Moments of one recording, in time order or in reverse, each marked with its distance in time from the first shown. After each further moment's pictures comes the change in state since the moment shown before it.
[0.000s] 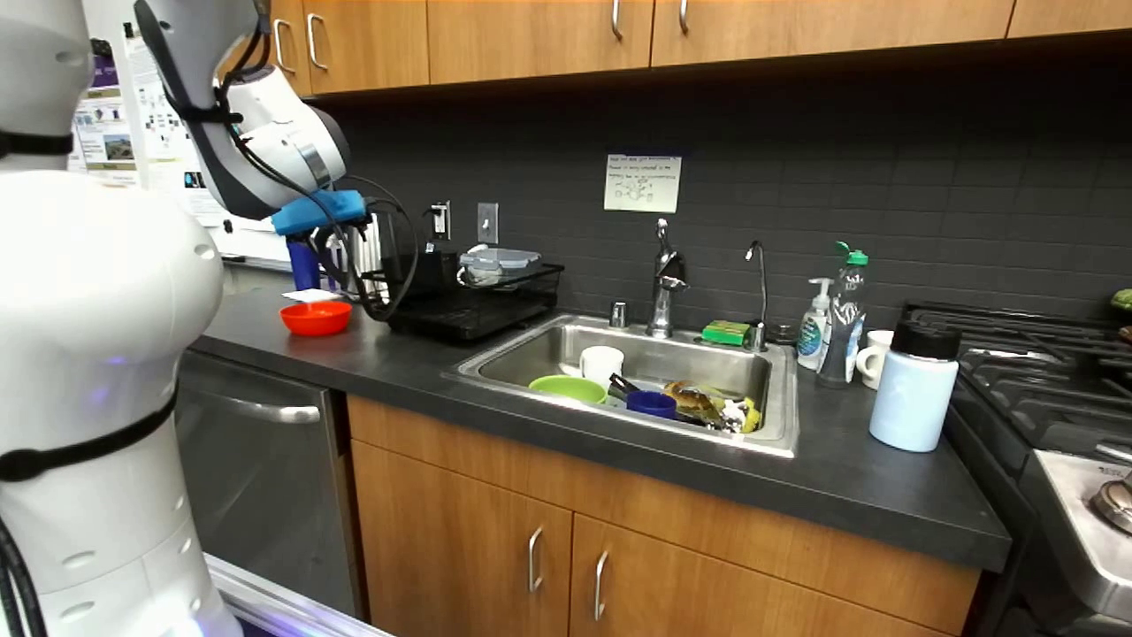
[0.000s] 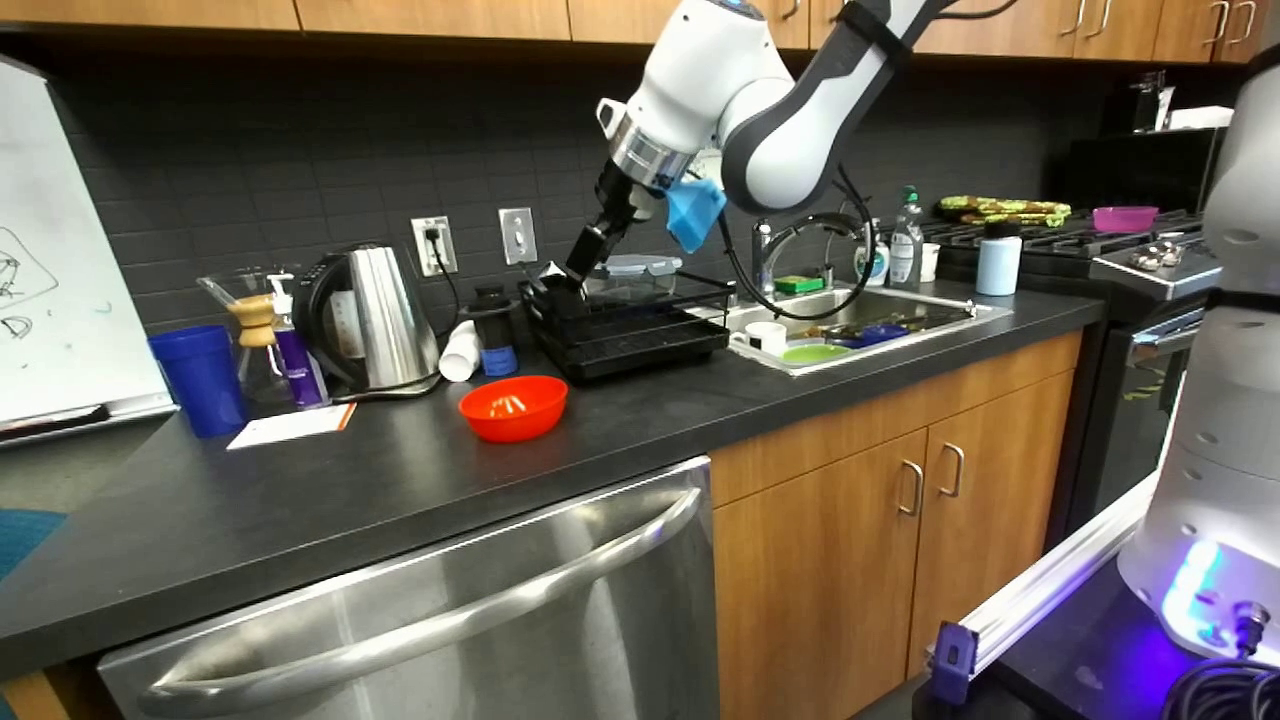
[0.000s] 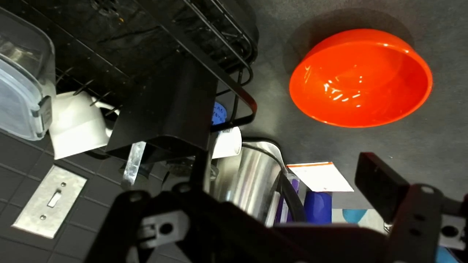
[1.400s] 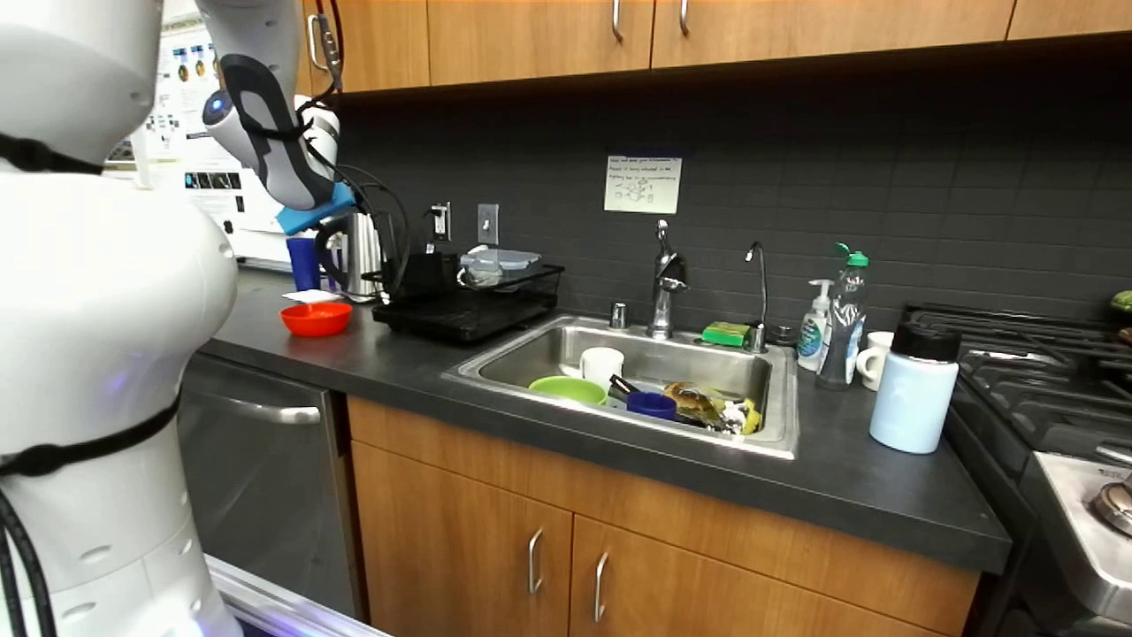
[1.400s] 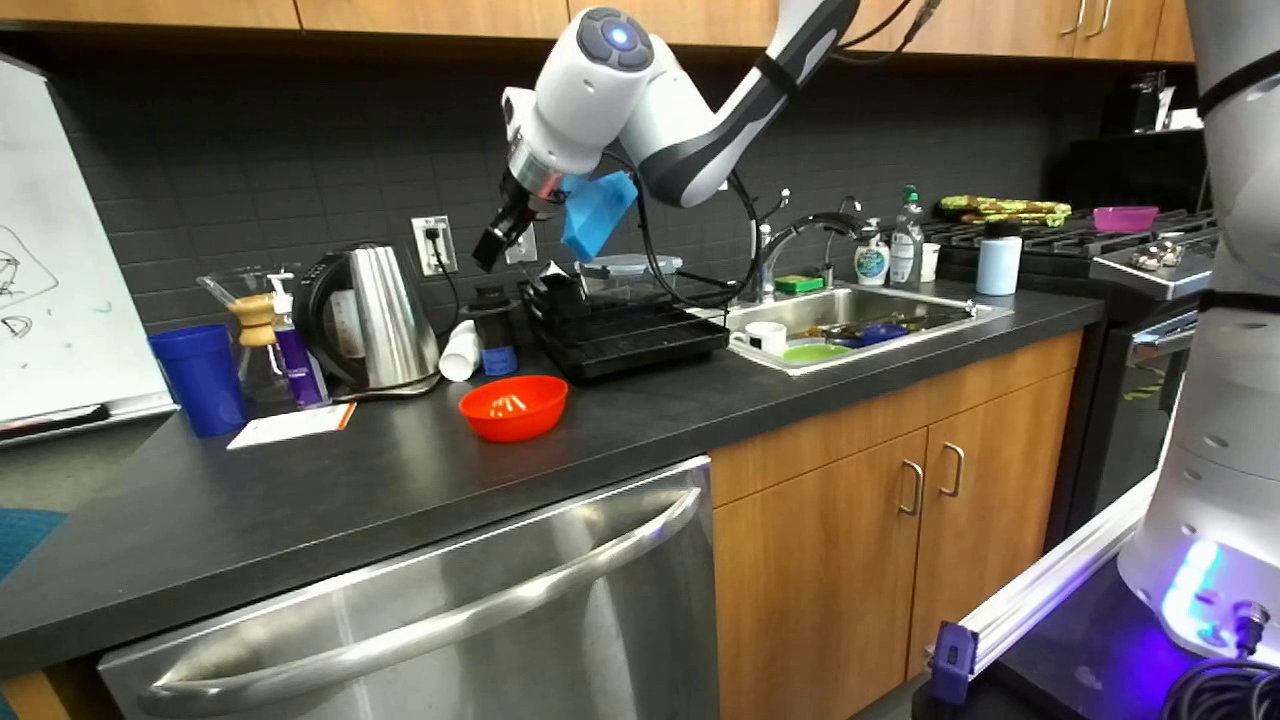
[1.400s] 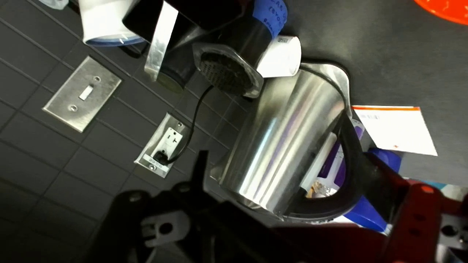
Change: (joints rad) arm 0.126 0.280 0.005 0.476 -0.869 -0.311 0.740
